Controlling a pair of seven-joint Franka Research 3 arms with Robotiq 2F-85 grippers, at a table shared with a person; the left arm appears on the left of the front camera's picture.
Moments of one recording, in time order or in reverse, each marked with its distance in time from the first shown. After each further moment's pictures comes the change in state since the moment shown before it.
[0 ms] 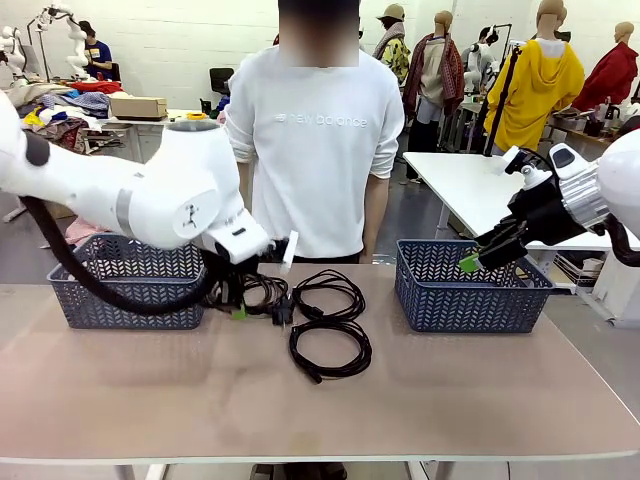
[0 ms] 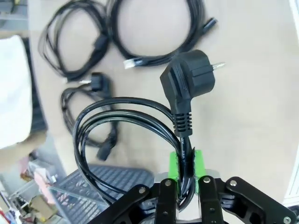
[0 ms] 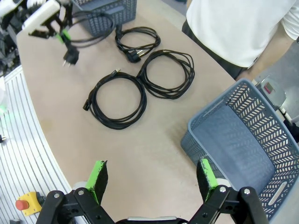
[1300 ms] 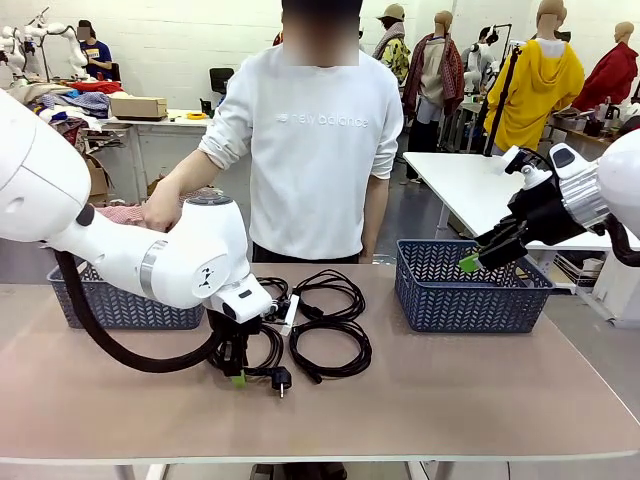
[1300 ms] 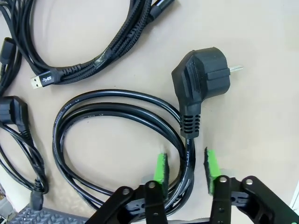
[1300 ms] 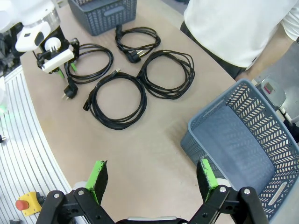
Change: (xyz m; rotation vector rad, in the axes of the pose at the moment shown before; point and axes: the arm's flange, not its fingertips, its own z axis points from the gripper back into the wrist) left arm -0.003 -0.035 -0.123 -0.187 0.005 0.005; right arm 0.000 0.000 0.000 0.000 -0.001 0.001
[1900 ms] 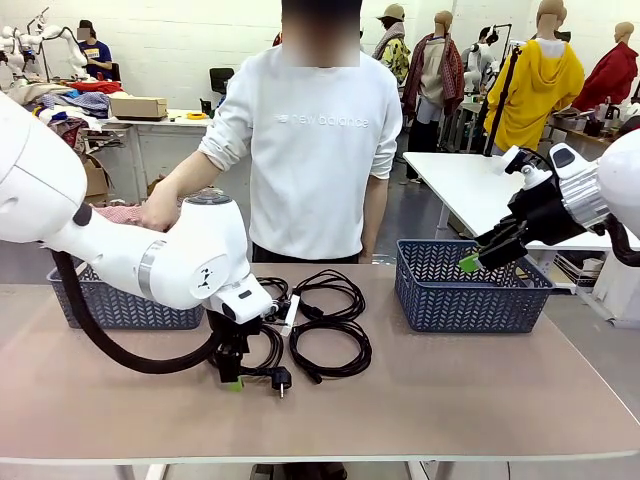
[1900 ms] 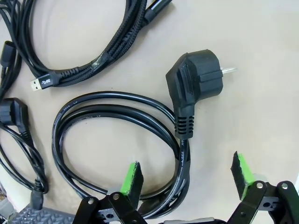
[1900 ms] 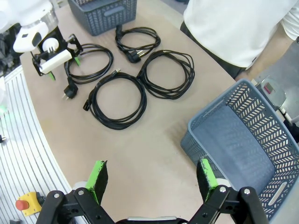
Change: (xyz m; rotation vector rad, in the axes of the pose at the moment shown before) left arm 0.002 -0.005 0.002 0.003 -0.001 -0.006; right arm 0.000 0.000 0.000 0.000 0.000 0.000
